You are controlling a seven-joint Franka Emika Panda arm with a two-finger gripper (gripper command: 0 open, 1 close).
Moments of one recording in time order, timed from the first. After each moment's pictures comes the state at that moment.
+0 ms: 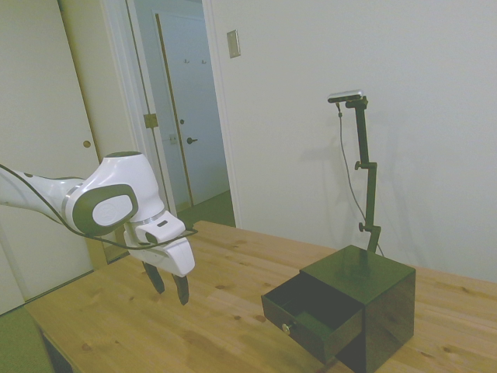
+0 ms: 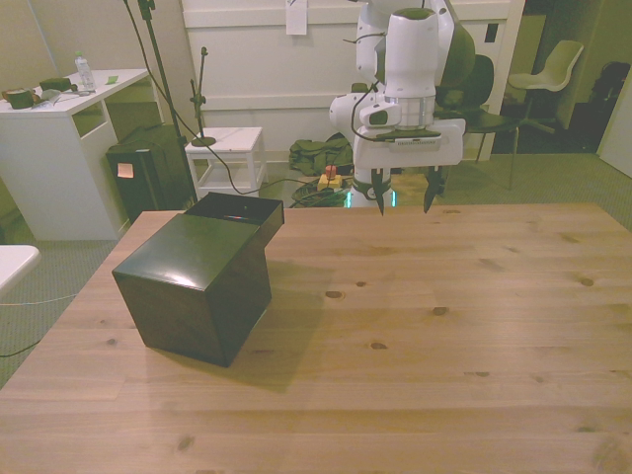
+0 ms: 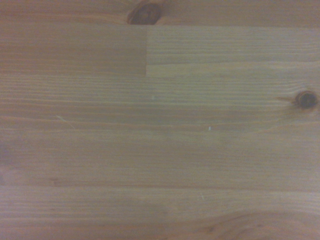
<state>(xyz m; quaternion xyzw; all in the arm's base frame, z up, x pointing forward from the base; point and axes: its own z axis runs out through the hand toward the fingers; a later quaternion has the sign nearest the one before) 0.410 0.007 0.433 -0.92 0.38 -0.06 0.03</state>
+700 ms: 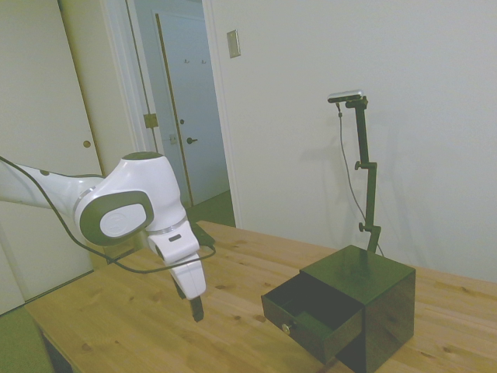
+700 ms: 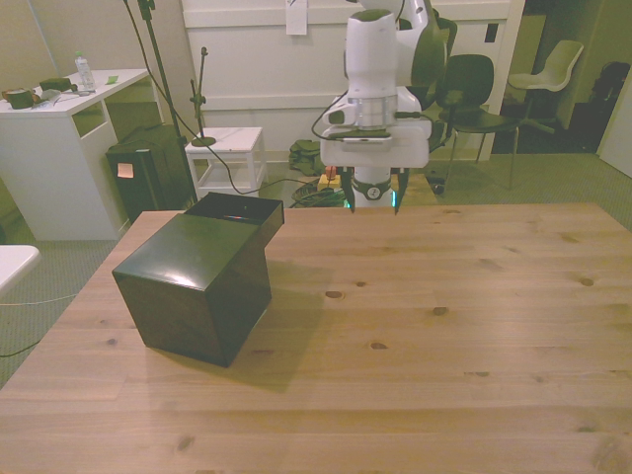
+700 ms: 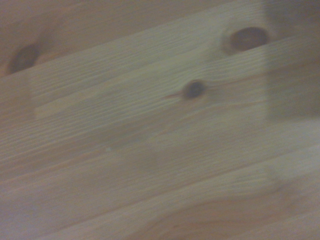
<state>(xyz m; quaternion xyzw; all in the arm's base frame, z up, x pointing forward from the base) 0.398 -0.091 0.435 -0.83 0.56 -0.06 0.06</state>
